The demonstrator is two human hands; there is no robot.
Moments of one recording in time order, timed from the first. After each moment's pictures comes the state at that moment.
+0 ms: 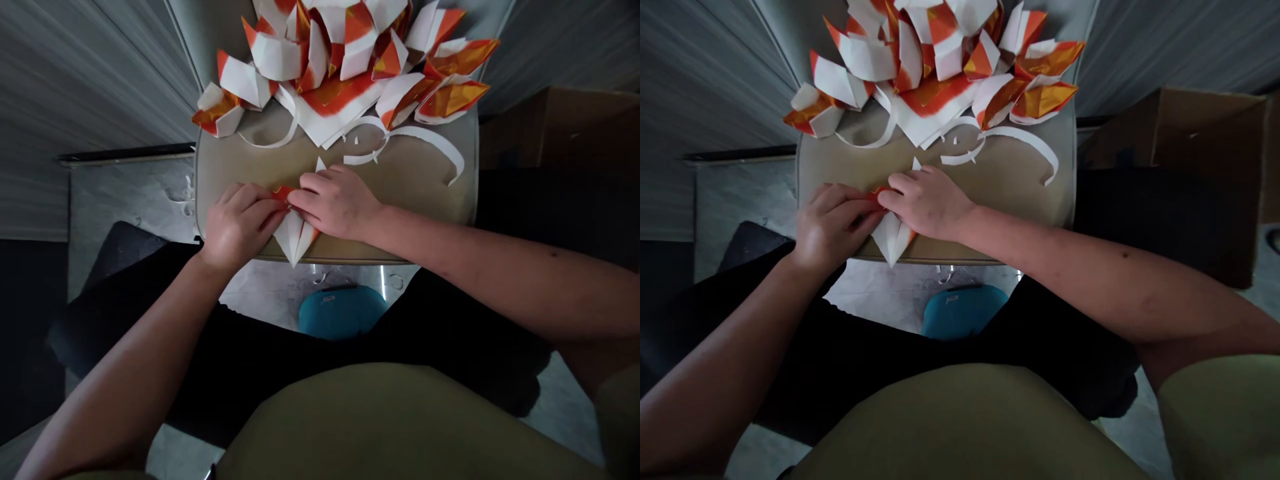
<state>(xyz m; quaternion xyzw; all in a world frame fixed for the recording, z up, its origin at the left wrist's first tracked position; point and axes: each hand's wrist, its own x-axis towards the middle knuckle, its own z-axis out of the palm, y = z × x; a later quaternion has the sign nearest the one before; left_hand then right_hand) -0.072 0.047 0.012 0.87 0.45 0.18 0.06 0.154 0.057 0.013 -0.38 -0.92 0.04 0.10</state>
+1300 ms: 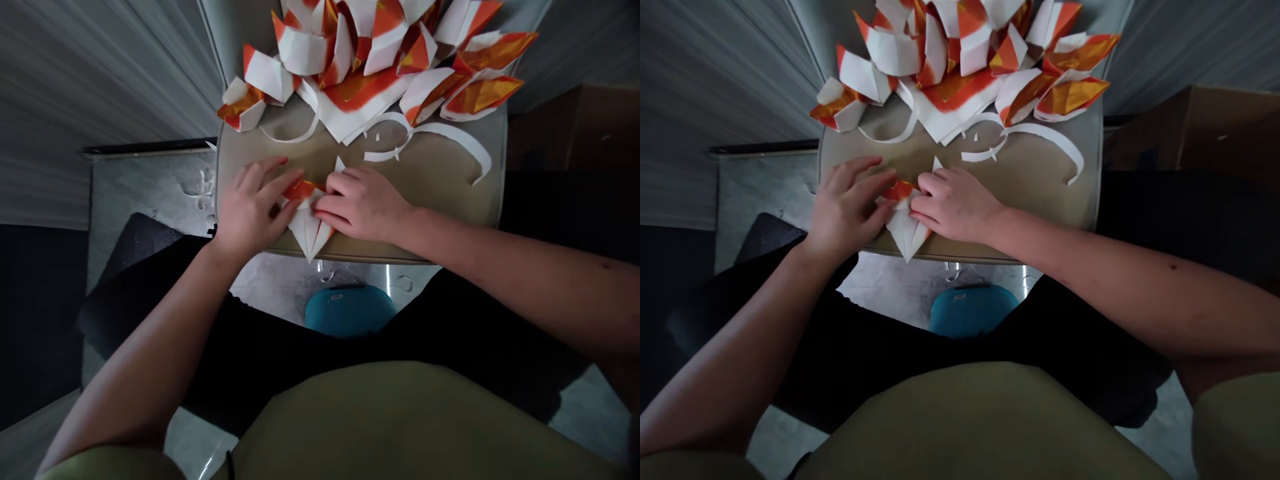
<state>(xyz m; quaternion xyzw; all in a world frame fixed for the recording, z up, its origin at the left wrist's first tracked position) -0.074 0.048 0.019 0.86 0.47 0.18 0.09 0.168 0.051 0.009 -0.35 -0.93 0.06 0.11</state>
